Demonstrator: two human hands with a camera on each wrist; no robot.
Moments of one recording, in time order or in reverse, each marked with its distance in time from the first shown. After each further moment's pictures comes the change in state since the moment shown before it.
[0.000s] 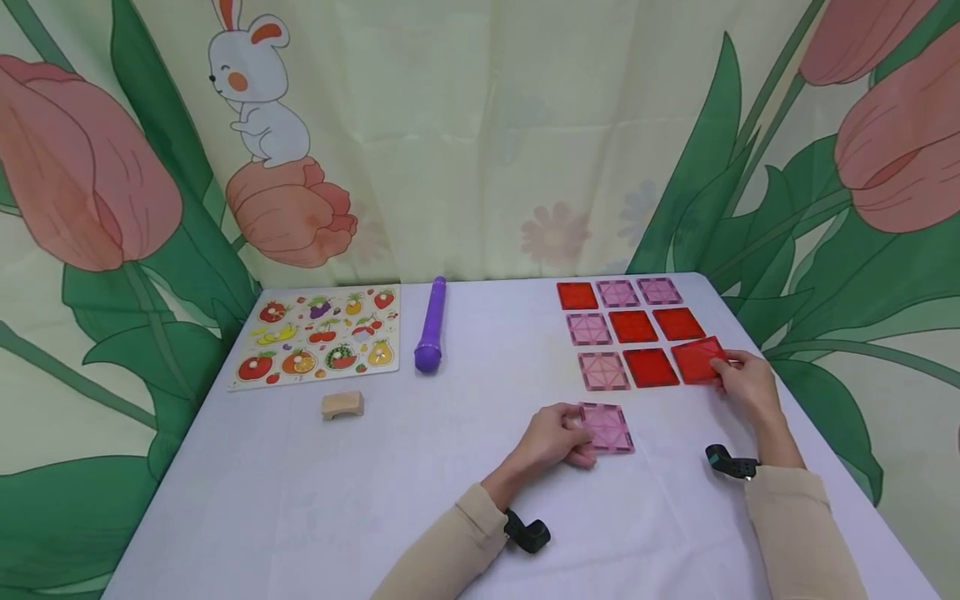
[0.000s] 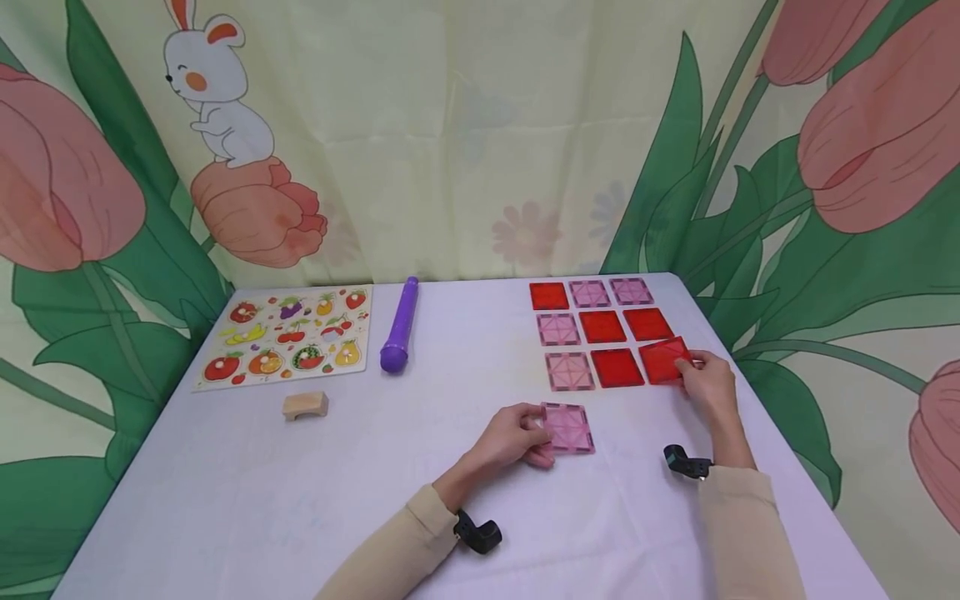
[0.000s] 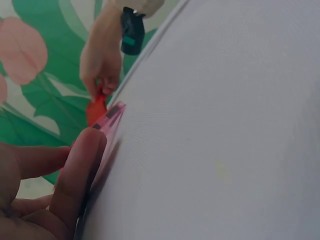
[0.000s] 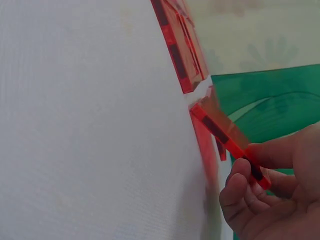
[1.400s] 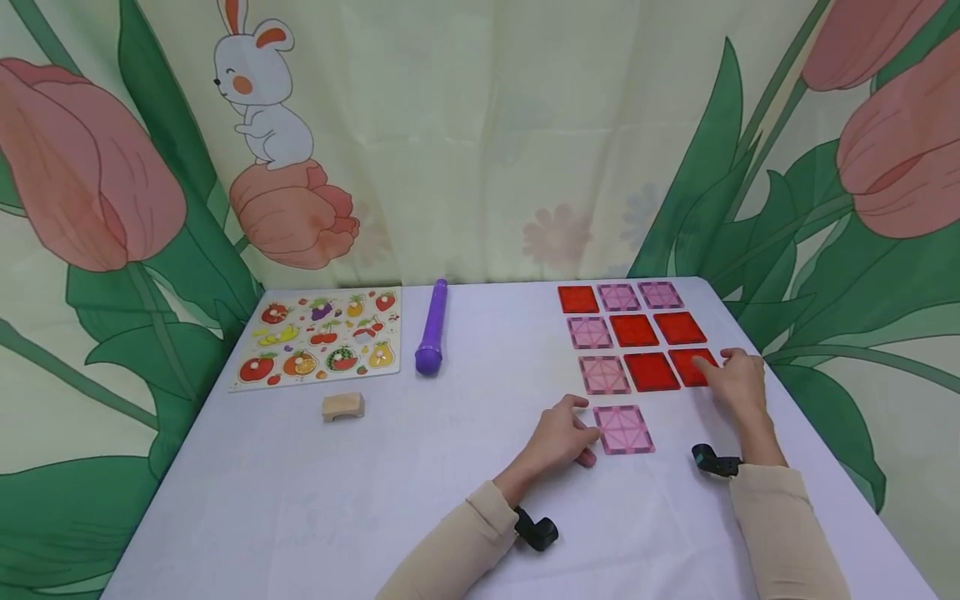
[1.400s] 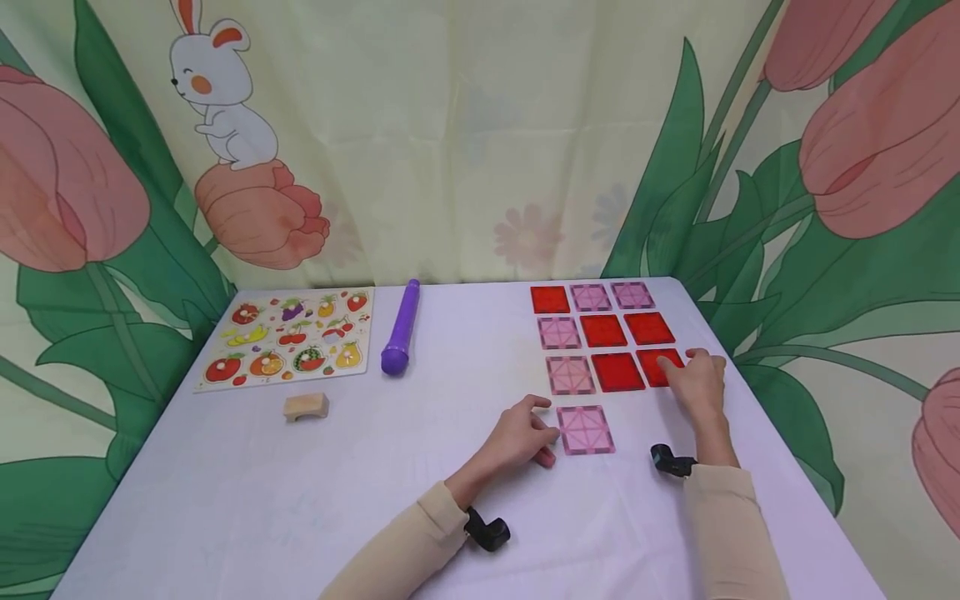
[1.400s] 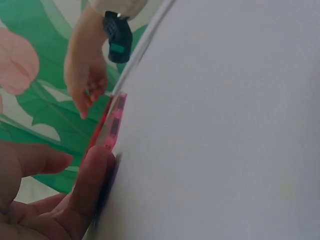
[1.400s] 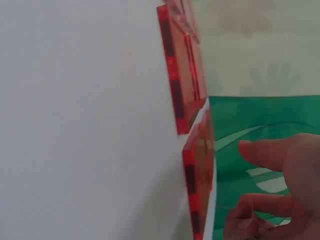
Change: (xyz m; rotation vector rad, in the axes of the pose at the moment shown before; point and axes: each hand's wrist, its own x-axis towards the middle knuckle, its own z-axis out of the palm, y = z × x) left_hand 0.005 0.010 0.012 0.268 0.058 0.091; right_hand -0.004 -0.021 0.013 -0.175 0.095 -0.005
